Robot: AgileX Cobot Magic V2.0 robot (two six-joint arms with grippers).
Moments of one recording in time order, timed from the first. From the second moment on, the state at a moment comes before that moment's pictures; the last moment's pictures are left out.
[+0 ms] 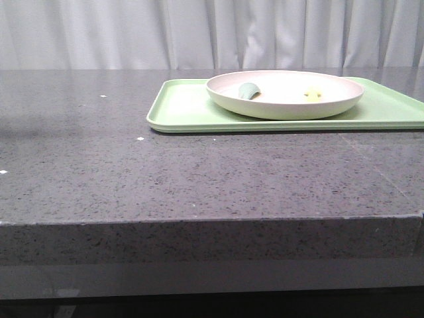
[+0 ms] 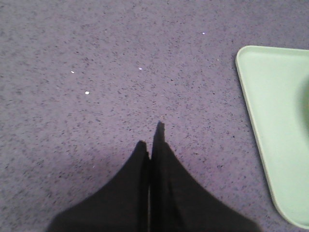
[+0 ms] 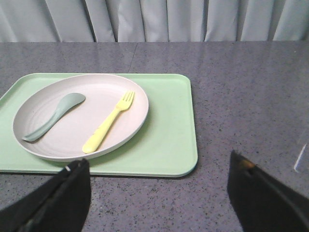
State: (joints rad) left arm -0.17 1.29 -1.16 0.01 0.58 -0.19; right arm 0.09 0.59 -0.58 -0.03 0.32 0.13
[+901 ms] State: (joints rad) left arm -0.16 0.57 -0.52 0.05 0.25 -0.18; right arm 0.25 1.22 -0.99 0.07 0.39 0.13
